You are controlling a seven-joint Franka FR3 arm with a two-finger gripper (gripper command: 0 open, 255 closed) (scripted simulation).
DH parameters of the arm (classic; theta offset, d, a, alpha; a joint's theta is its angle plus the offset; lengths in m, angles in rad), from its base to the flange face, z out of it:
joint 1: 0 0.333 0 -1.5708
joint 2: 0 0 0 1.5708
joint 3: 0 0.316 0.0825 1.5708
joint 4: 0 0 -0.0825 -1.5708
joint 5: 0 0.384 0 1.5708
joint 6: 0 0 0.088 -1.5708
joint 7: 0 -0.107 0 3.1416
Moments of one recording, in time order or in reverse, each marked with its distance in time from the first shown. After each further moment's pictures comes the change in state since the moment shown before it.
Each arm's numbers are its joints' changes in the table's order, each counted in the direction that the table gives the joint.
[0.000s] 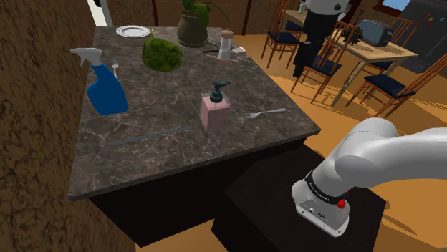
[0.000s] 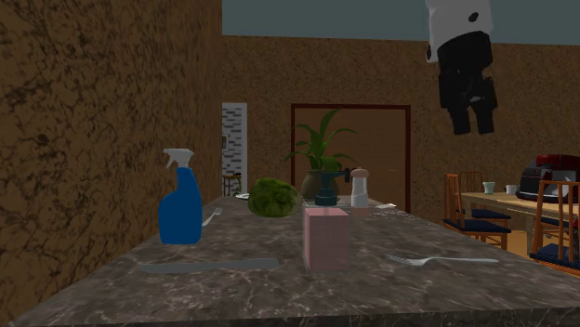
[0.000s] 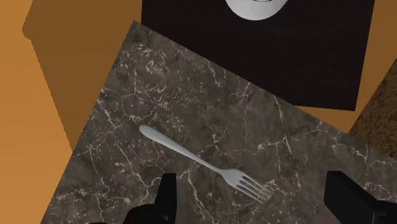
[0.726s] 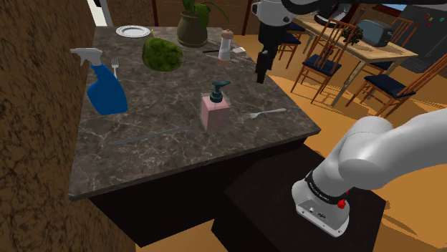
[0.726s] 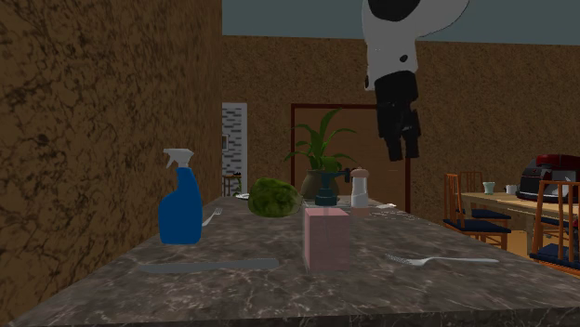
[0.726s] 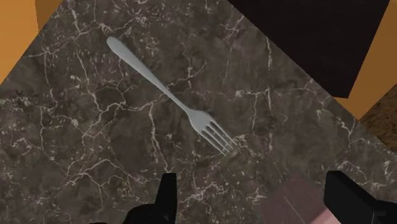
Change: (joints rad) arm 0.104 0.274 0.056 0.066 0.029 0.203 0.080
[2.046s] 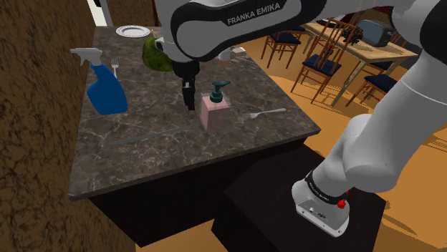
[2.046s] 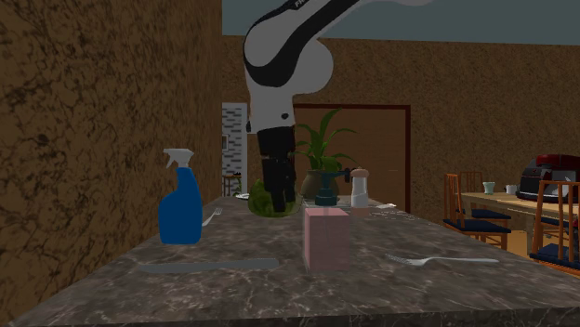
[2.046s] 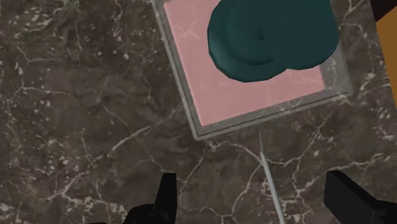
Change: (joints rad) arm 0.181 0.589 0.168 0.335 -0.032 0.243 0.157
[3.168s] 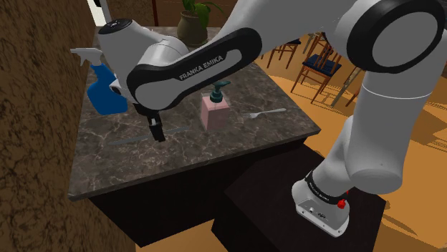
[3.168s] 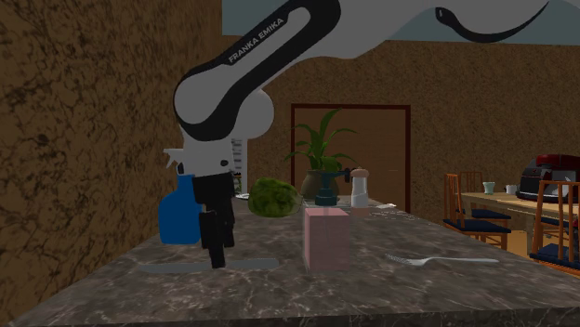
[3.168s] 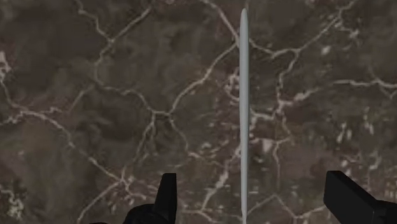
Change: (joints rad) arm 0.110 0.324 0.076 0.192 -0.103 0.112 0.048
